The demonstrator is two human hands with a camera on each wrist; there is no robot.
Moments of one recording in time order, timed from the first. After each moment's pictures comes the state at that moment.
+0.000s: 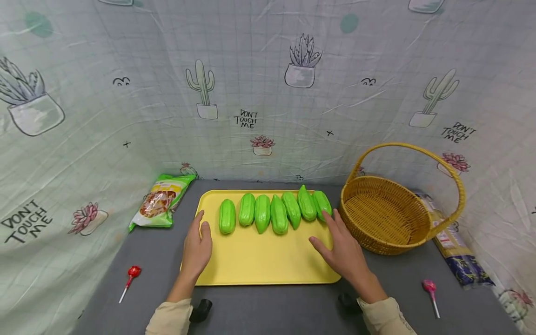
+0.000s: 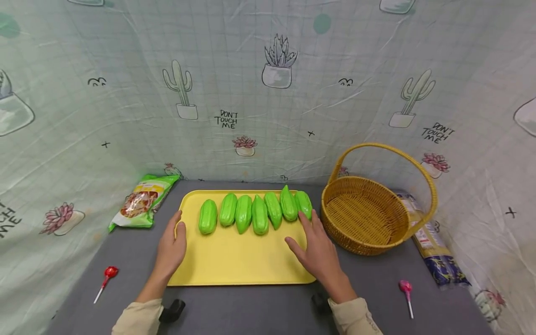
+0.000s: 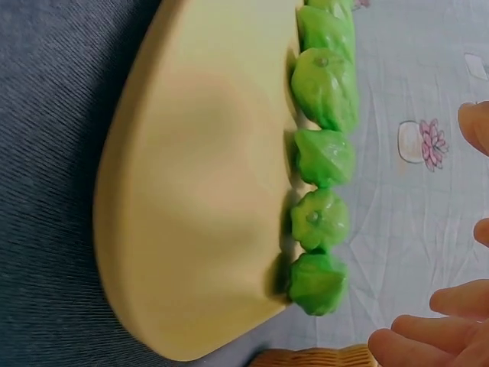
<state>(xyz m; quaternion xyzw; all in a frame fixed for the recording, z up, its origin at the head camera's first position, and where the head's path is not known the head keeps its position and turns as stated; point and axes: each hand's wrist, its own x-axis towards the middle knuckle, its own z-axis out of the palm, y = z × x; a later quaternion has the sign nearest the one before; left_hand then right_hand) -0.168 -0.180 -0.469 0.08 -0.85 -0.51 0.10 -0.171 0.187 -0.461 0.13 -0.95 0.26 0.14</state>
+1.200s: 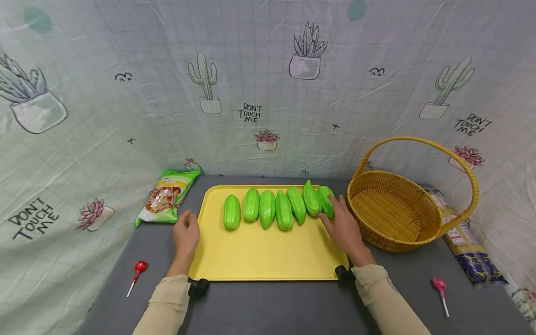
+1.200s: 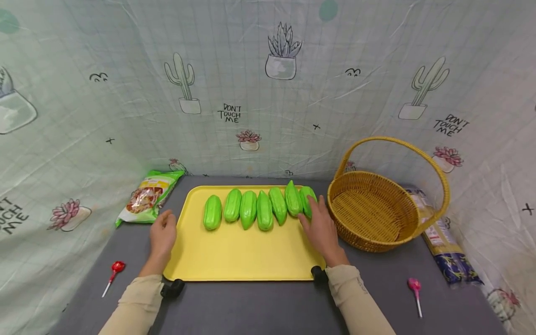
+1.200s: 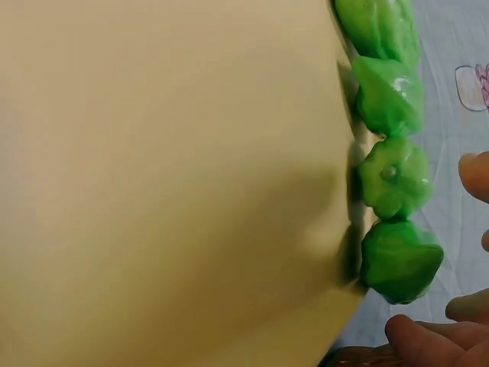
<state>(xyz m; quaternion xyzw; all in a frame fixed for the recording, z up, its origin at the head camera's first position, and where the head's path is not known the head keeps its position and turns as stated) -0.200 -0.225 -0.495 0.21 -0.78 -0.58 0.11 -0.238 0.191 -0.482 0.08 -0.95 0.28 0.09</state>
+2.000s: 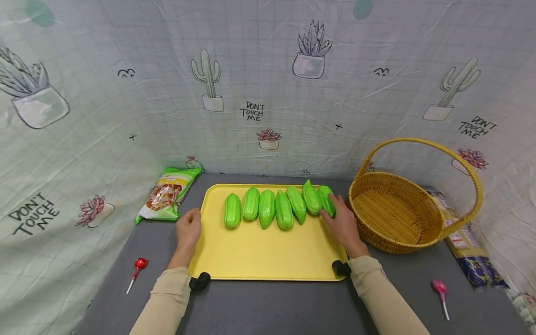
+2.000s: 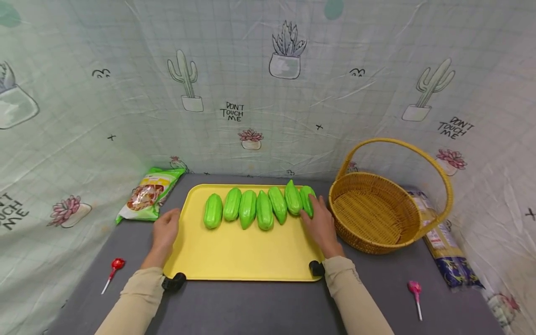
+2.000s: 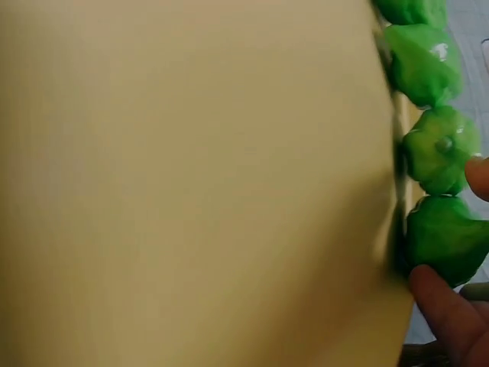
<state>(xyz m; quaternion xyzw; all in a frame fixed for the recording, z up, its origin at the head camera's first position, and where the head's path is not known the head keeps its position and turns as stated) -0.213 -0.230 -0.497 0.22 -0.78 -0.58 0.07 -0.263 0.192 -0.493 0.04 -0.94 0.33 0.05</state>
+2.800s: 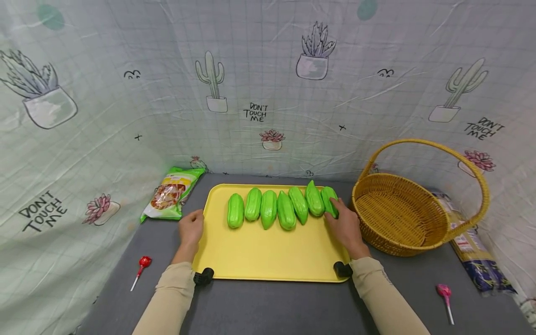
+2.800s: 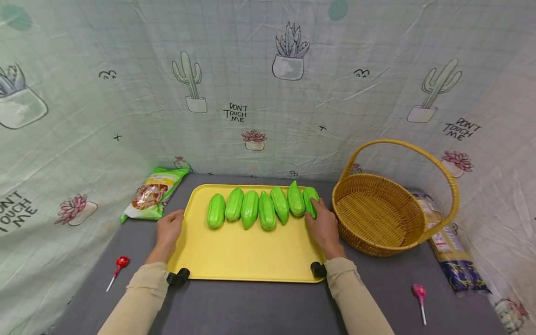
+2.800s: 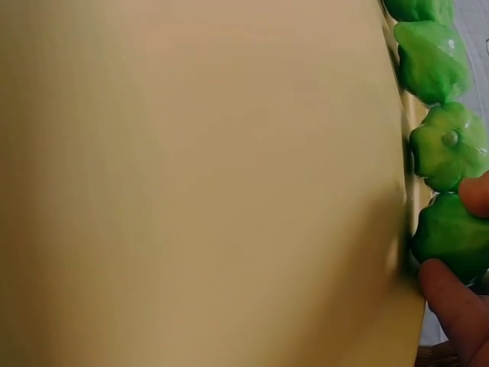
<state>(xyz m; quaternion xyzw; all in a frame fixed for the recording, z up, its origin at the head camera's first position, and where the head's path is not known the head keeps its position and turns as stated) -0.218 -0.232 -0.500 0.25 -0.77 -0.59 0.06 -0.264 0.192 -0.499 0.04 -0.94 0.33 0.08</state>
